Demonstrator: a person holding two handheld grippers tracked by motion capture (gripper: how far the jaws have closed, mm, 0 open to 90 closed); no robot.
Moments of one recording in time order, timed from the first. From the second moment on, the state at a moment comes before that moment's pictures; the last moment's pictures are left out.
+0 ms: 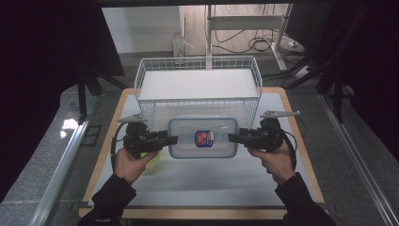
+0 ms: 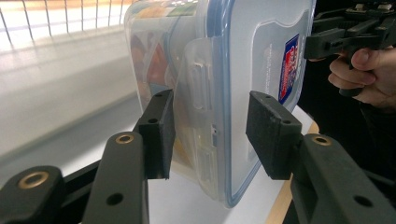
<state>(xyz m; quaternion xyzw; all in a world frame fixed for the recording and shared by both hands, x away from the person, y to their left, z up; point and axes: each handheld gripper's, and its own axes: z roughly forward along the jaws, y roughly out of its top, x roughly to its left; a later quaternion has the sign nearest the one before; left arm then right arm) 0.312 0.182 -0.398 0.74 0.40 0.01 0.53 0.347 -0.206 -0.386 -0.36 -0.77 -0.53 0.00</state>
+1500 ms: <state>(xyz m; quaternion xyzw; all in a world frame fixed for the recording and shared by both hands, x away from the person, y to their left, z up) 0.411 0.210 -0.317 0.72 0.41 0.03 0.56 0.448 -0.176 -0.300 -0.37 -0.74 -0.55 -0.01</state>
